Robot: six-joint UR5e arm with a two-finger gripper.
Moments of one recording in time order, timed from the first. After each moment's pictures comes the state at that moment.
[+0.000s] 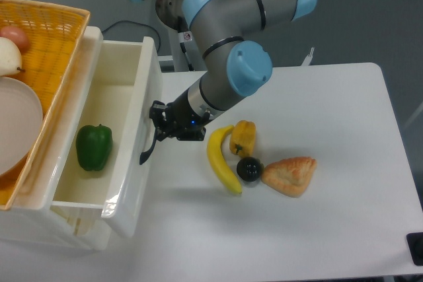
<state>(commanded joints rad) 2.42 -1.85 -1.54 -1.59 1.01 0.73</state>
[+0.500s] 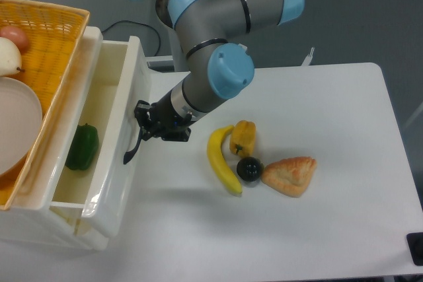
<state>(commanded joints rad) 2.37 -1.86 -1.54 -1.59 1.01 0.71</state>
